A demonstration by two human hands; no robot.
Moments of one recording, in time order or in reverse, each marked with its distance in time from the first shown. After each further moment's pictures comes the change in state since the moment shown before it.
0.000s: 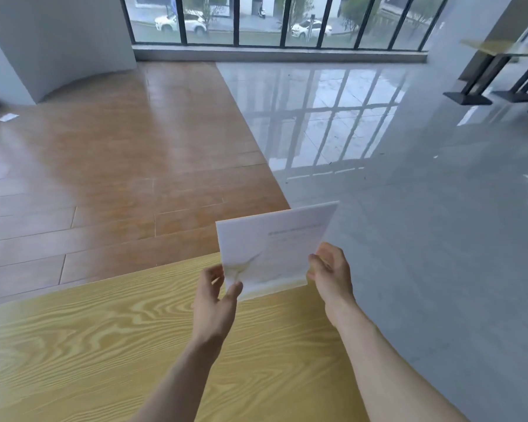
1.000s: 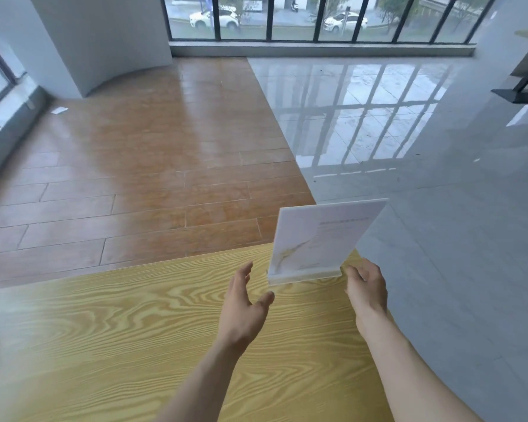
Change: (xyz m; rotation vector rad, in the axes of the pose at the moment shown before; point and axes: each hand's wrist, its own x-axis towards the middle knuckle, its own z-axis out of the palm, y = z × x) left_hand -0.006 -0.008 -0.024 0.322 -0.098 0.036; right_hand -0.009 0.015 0.006 -0.153 0.139 0.096
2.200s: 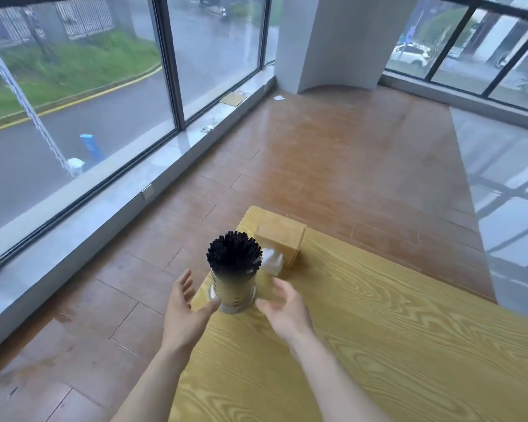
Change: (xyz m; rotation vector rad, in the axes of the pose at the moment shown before) left_hand -0.278 -0.331 -0.607 -0.357 0.784 -0.306; right_hand -0.601 0.061 0.487 -0.507 -1.009 -0.283
